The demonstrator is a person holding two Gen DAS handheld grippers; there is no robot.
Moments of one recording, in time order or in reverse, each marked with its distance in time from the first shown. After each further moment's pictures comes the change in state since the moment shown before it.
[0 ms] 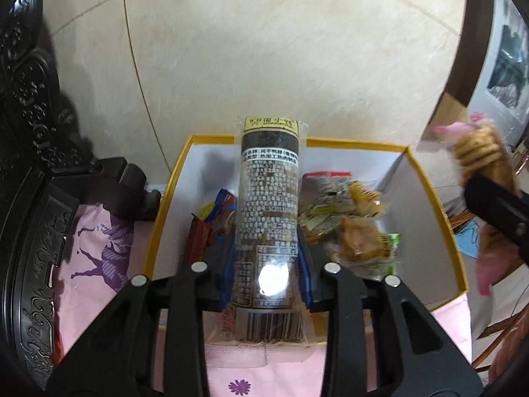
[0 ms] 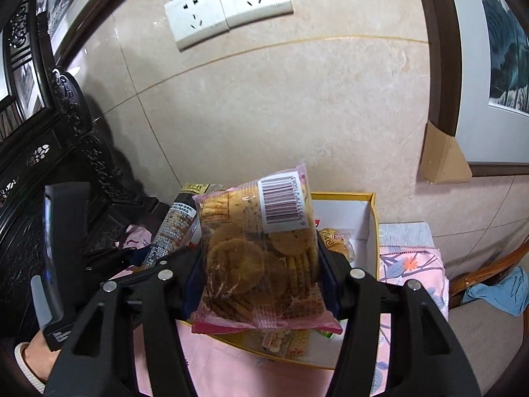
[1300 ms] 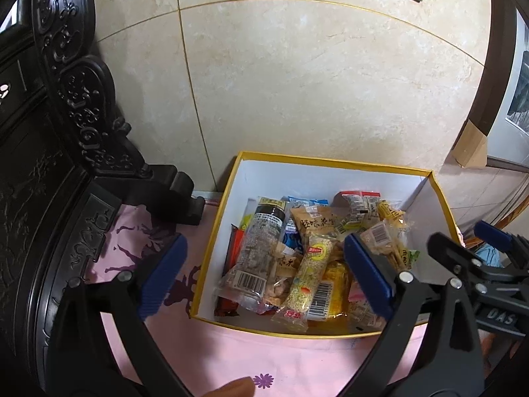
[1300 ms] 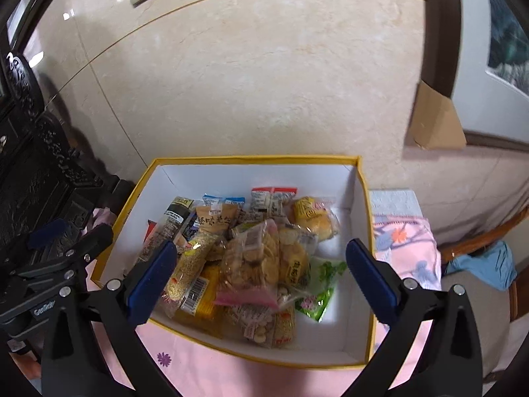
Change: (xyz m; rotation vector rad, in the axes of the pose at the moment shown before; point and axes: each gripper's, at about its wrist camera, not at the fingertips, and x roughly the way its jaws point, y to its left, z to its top) left arm -0.040 0.023 0.009 -0.062 -0.058 0.116; right arm 0.041 -0.005 -0.006 0.063 0.161 -0.139
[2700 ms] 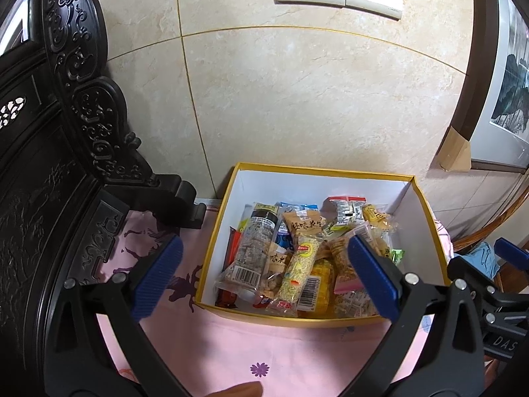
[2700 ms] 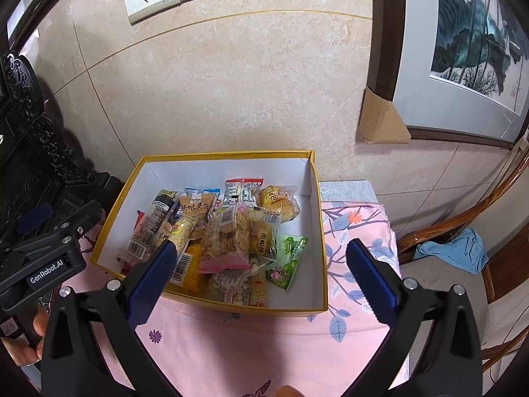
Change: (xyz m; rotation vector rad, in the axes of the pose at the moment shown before) left arm -0.039 -0.006 -0.001 0.015 -0.039 -0.012; right arm -0.062 -0.001 -0.010 0.007 -0.023 -0.130
